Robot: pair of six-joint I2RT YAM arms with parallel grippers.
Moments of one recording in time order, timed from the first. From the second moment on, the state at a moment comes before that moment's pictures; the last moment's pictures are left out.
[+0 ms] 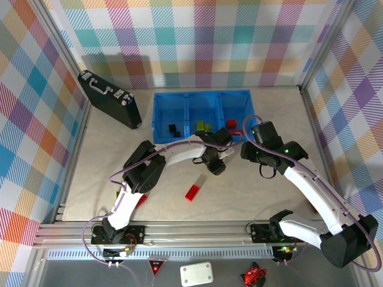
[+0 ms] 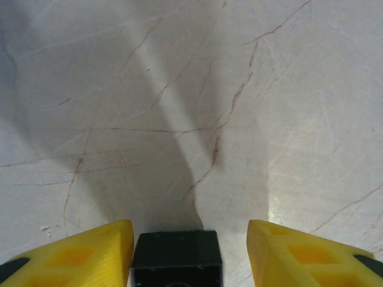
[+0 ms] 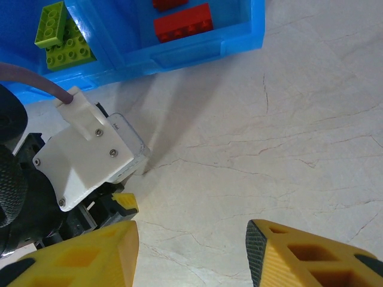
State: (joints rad) left arm -0.91 2.19 1.72 -0.82 0.05 0.06; right arm 0.48 1.07 1.03 -0.94 0.15 0.57
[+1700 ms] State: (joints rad) left arm -0.77 1.90 1.59 -0.76 -0.14 -0.06; right arm 0.48 1.08 1.03 -0.94 0.15 0.57
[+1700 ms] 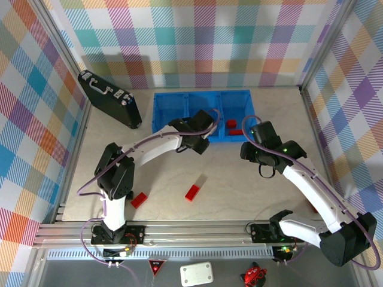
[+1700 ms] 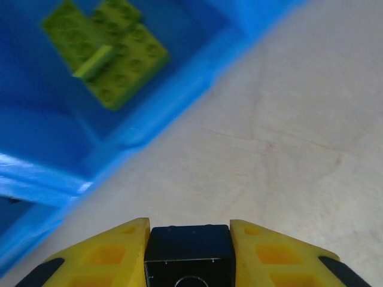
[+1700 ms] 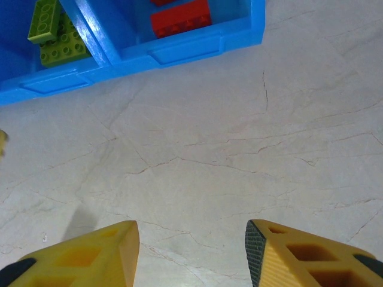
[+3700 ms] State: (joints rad) left arm -0.45 2.17 1.75 -0.79 -0.40 -0.39; right arm 0.48 1.08 1.00 -0.94 0.16 0.58
